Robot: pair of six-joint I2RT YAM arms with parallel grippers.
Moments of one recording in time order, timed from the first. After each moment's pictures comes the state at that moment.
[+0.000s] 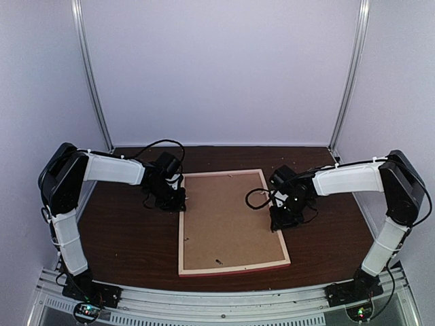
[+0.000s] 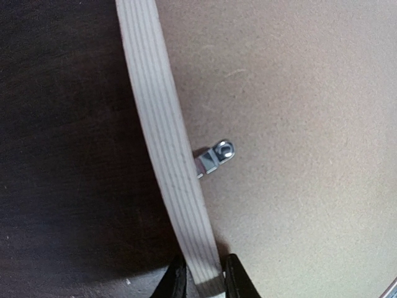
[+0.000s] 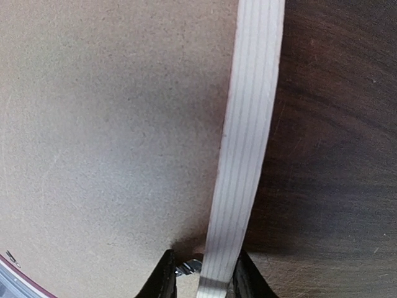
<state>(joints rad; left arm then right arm) -0.61 1.92 1.21 -0.44 0.13 -0.51 0.66 1.72 1.02 -0.63 -0.08 0.49</state>
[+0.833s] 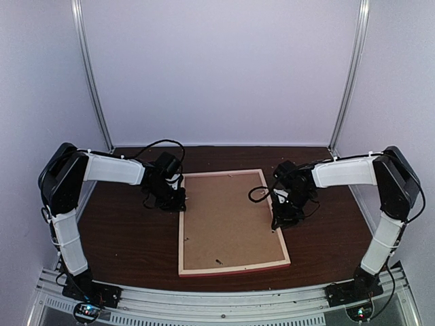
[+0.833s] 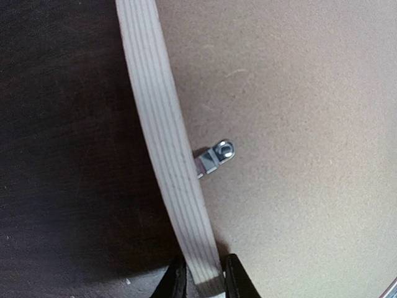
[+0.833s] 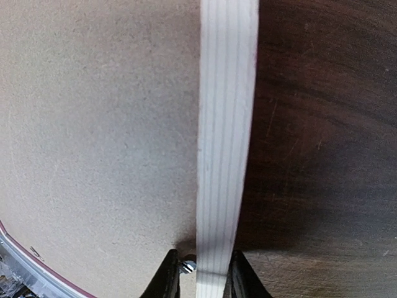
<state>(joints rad) -0.61 1.92 1.21 -0.44 0.13 -0.51 0.58 1.78 1.09 -0.72 -0.22 0.49</state>
